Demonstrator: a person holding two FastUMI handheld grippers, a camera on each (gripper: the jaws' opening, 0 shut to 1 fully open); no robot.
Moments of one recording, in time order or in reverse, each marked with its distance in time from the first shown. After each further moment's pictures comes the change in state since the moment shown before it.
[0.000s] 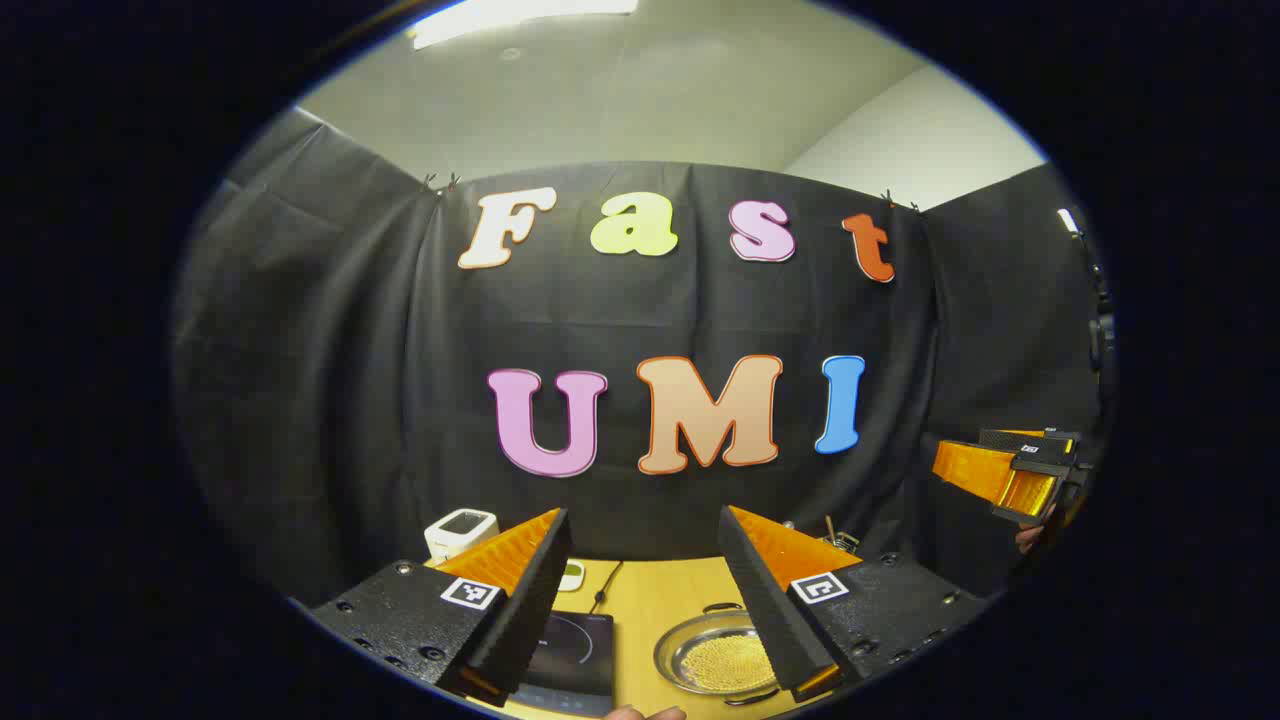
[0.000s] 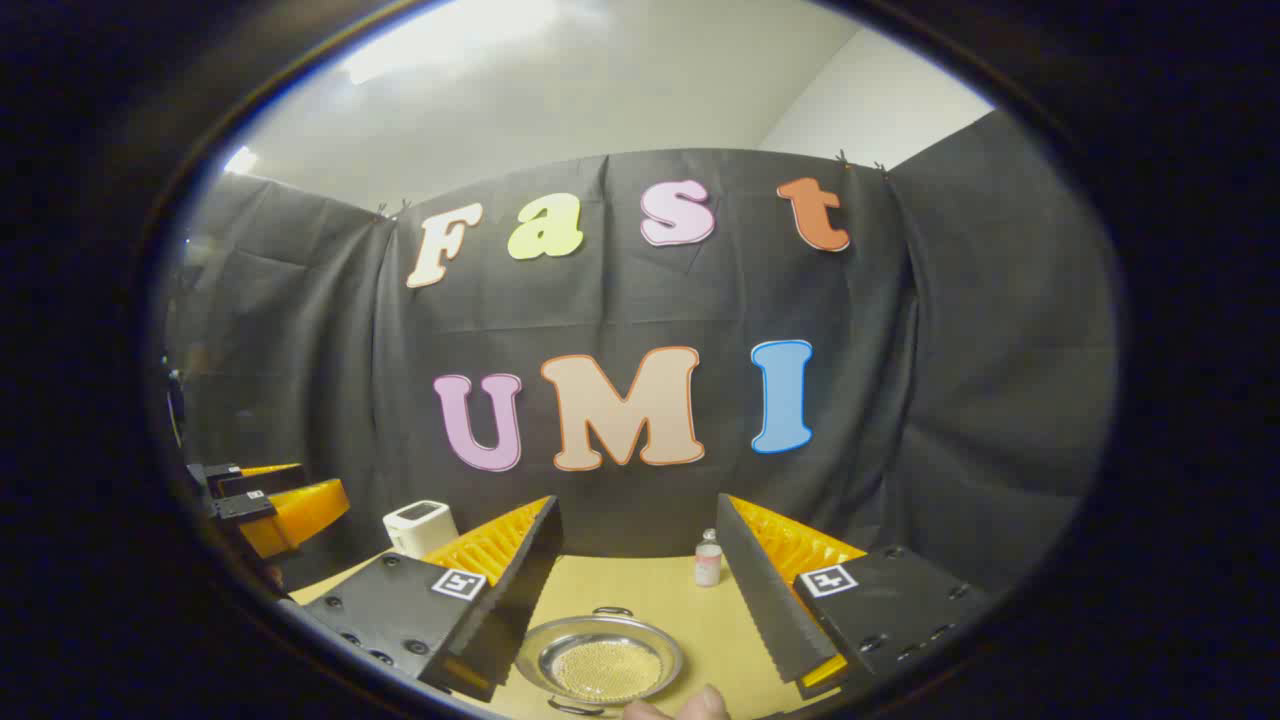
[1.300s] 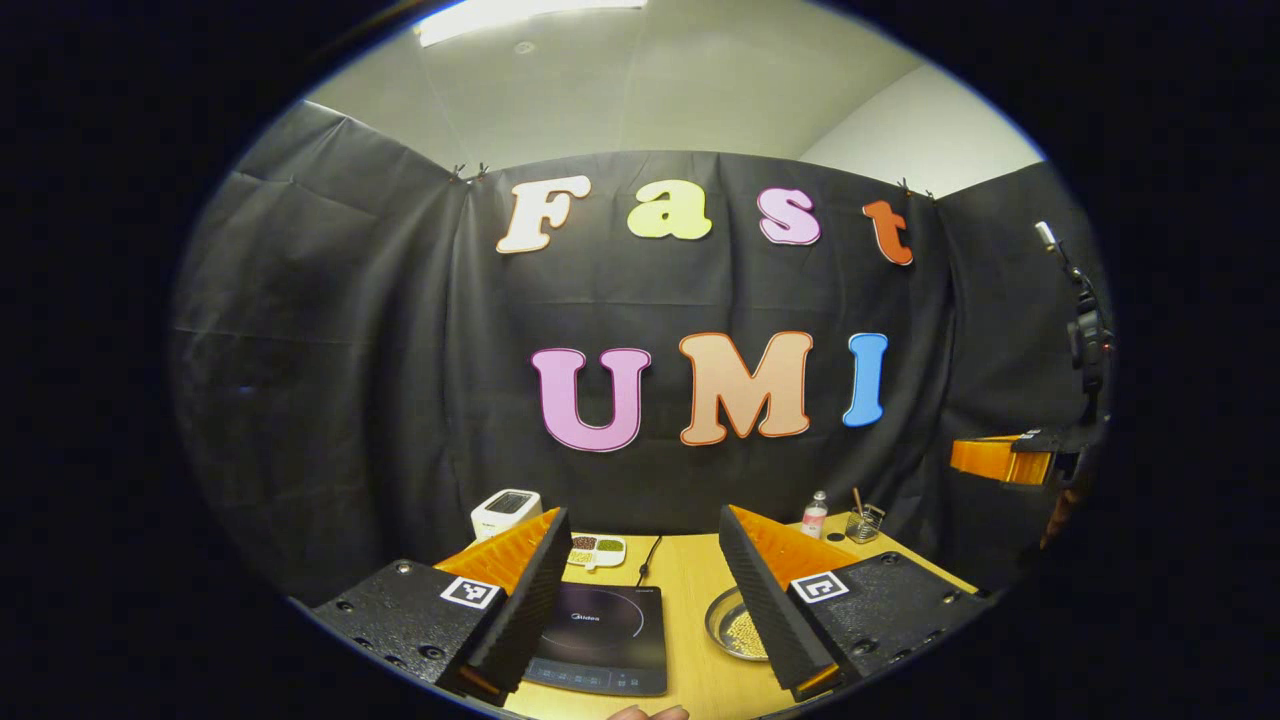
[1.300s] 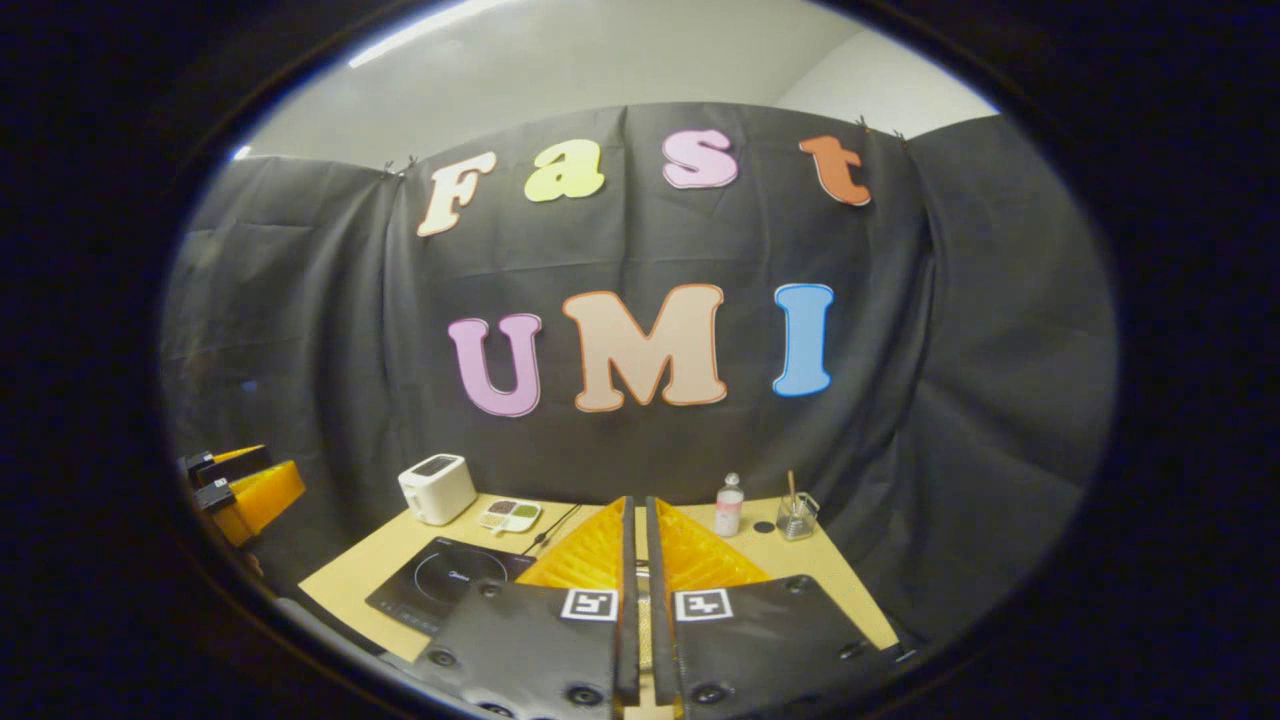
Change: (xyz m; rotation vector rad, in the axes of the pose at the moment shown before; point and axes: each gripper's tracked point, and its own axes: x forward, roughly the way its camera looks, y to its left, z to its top) left arm -0.048 0.070 -0.012 0.046 0.015 0.049; right arm -0.006 0.049 -0.062 0.022 0.199 0.021
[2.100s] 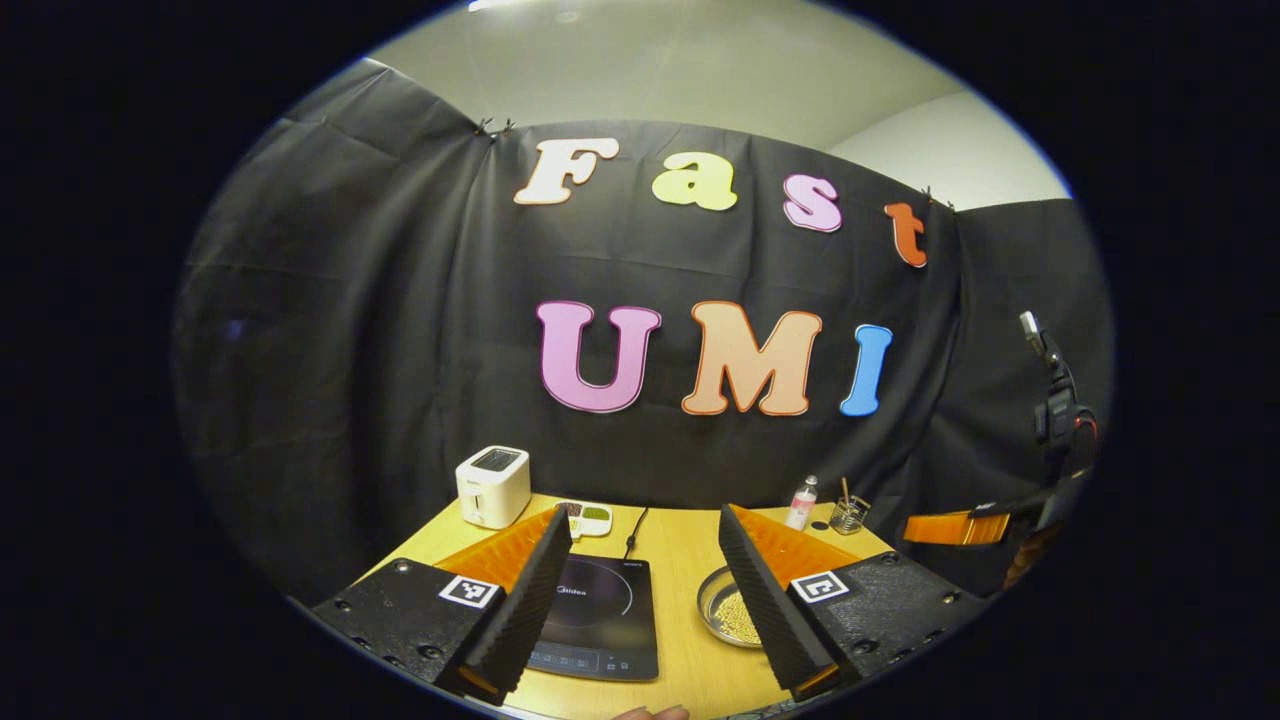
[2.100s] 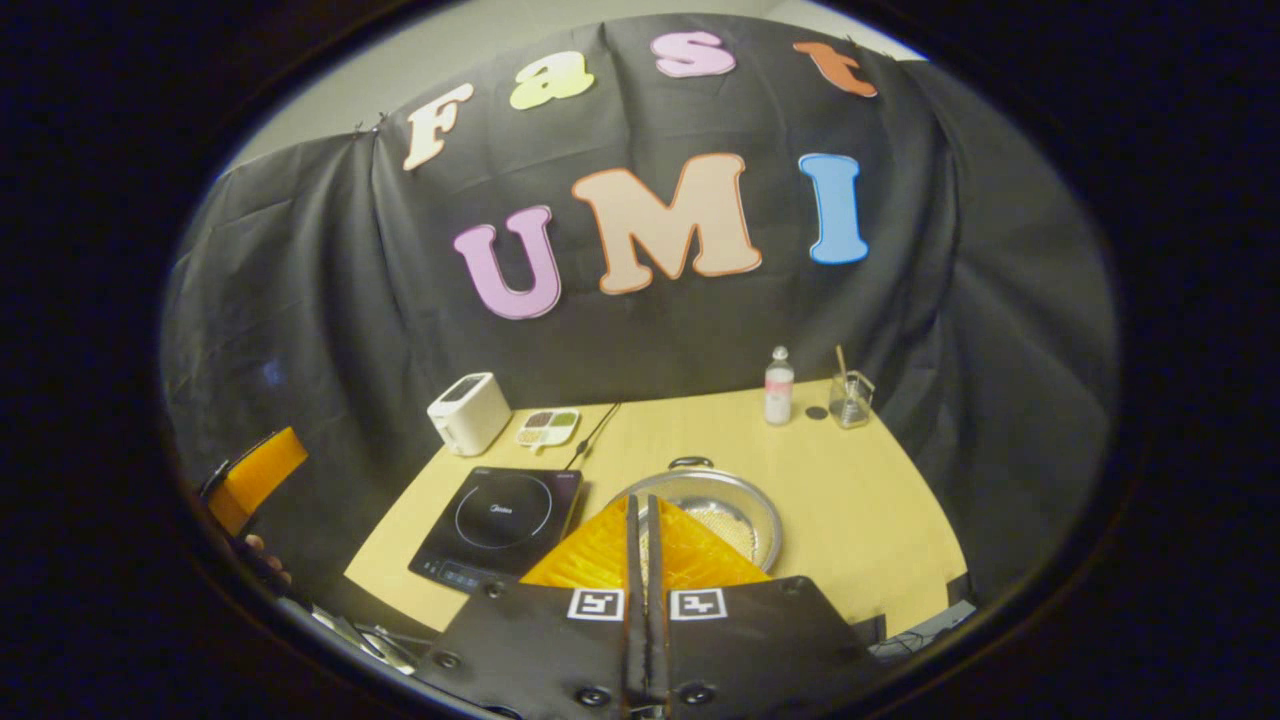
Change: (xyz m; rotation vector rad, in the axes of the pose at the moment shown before) left arm 0.009 0.026 -0.056 -0.133 0.108 -0.013; right arm 0.020 0.040 -0.116 0.075 0.328 0.069
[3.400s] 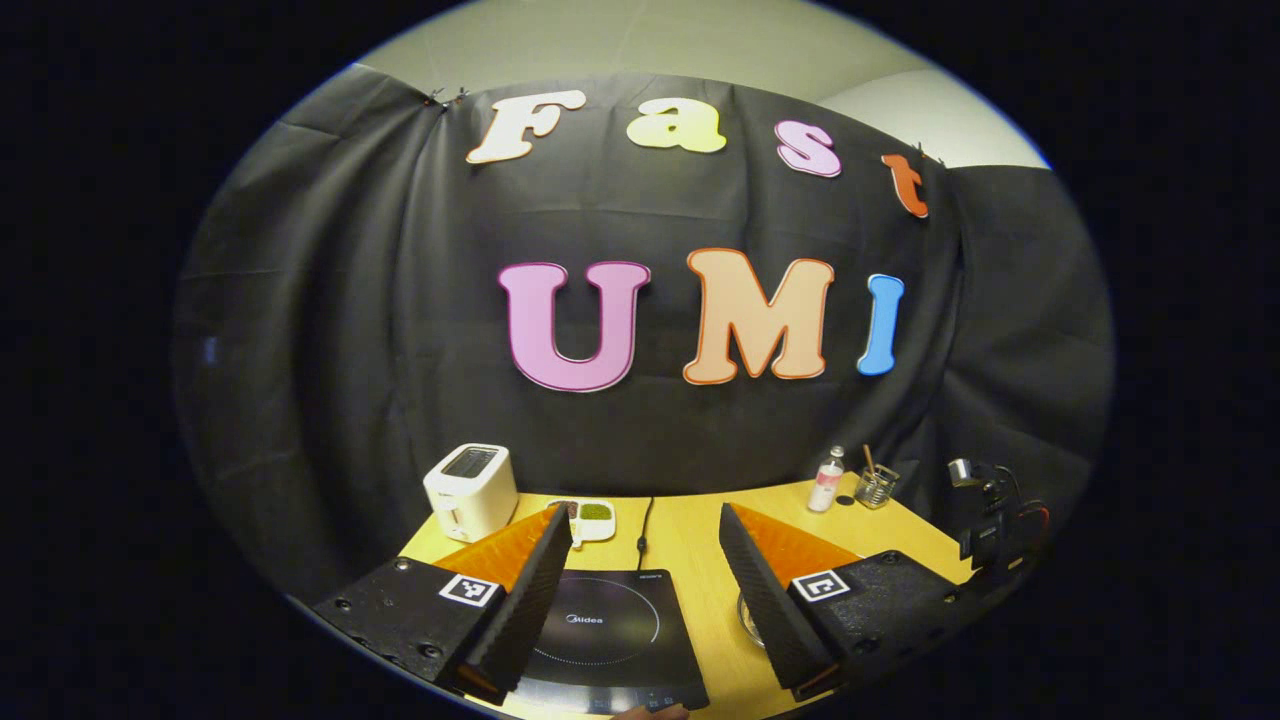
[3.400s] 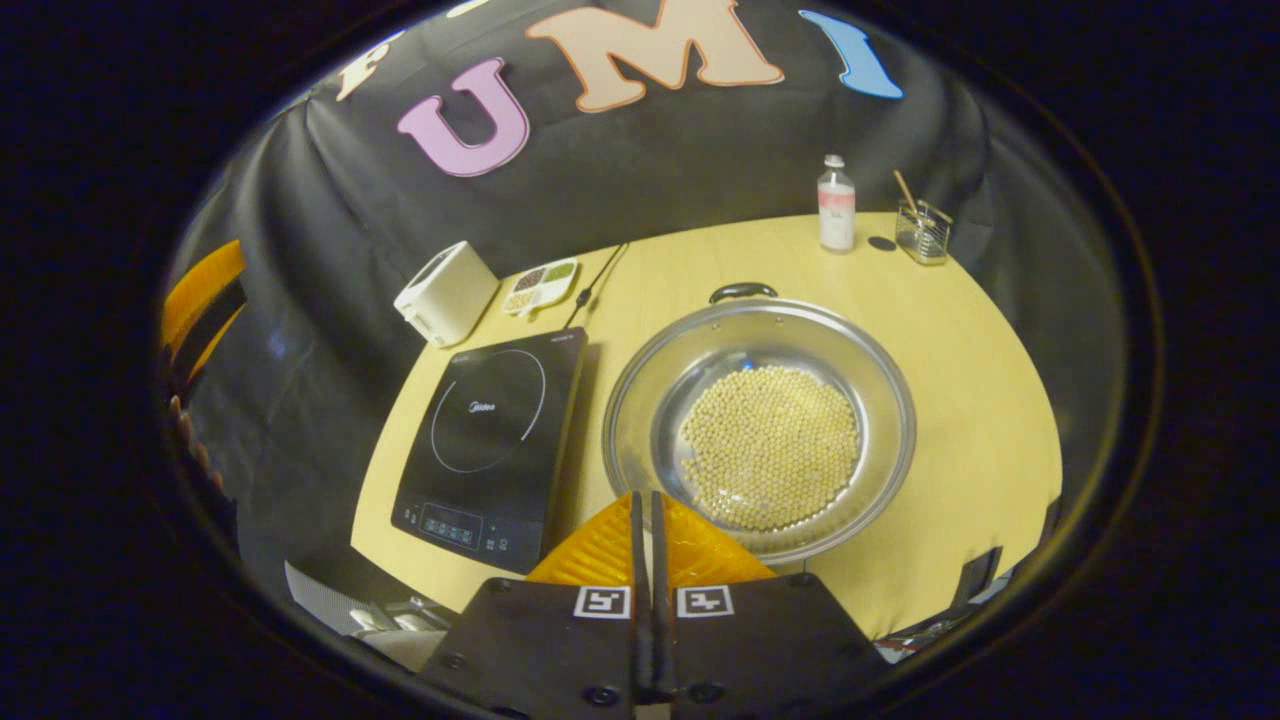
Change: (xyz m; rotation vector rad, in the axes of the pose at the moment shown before) left arm 0.126 0.023 -0.026 0.092 0.094 -0.111; right arm 0.122 0.032 -0.161 0.092 0.451 0.009
